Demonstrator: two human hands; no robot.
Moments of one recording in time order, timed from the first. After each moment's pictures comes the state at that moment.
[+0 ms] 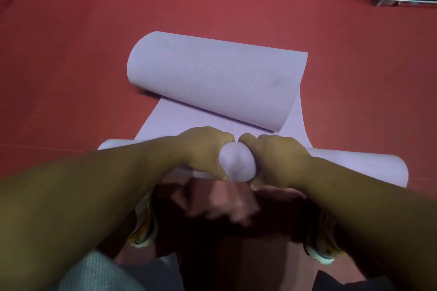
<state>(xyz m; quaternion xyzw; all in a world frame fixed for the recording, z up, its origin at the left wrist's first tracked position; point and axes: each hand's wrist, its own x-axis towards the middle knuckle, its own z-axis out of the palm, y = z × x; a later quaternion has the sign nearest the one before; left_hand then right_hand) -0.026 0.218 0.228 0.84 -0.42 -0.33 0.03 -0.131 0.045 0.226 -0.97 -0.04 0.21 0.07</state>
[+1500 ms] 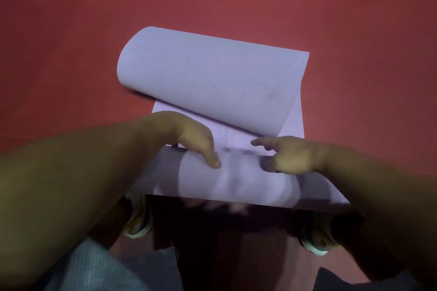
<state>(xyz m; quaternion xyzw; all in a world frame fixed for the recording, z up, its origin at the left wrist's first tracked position) -0.006 0.215 0.228 0.77 -0.26 -0.59 0.00 -0.138 0.009 0.235 -0.86 0.09 0.43 0.25</state>
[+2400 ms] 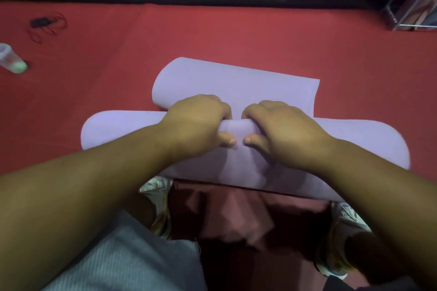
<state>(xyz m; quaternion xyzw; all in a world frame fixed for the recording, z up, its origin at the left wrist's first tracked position) -0.054 0.249 0.345 0.92 -0.37 -0.13 0.05 -0.130 0.061 0.325 -0.98 -0.09 0.04 0.14</state>
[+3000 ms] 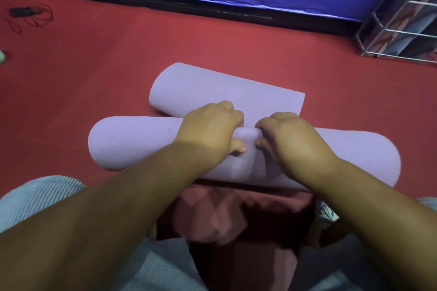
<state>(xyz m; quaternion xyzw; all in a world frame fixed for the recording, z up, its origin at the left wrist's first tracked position) -0.084 0.274 0.354 0.92 -0.37 -0.05 0.11 -0.159 0.099 0.350 -1.00 -0.04 -0.03 0.08</state>
